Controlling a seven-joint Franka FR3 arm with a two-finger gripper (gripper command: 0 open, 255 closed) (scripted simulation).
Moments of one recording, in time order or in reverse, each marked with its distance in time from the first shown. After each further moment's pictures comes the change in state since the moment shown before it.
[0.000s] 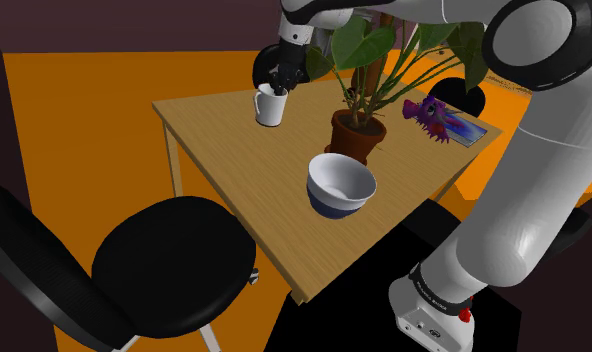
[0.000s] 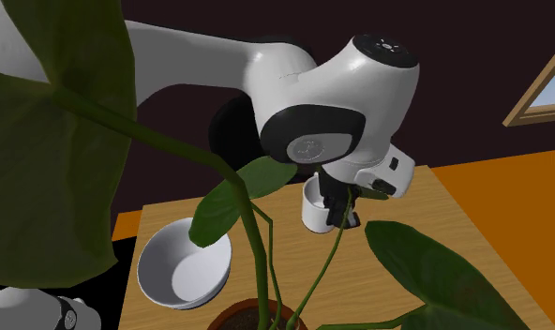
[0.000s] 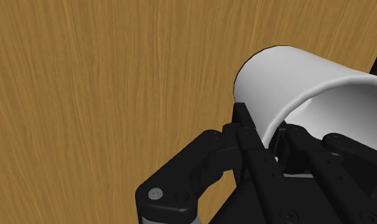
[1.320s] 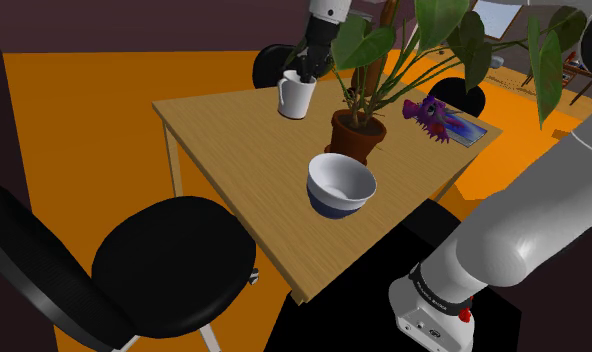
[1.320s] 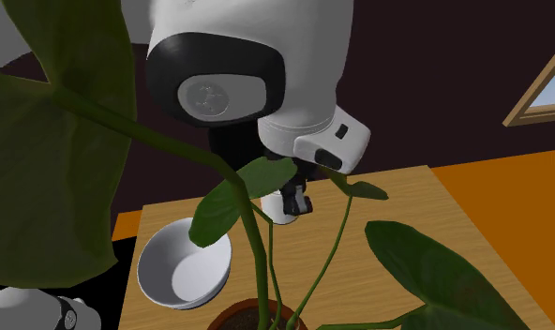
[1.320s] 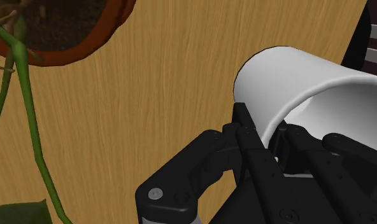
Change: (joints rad) arm -0.006 -0.303 -0.003 -0.199 0.007 -0.104 -0.004
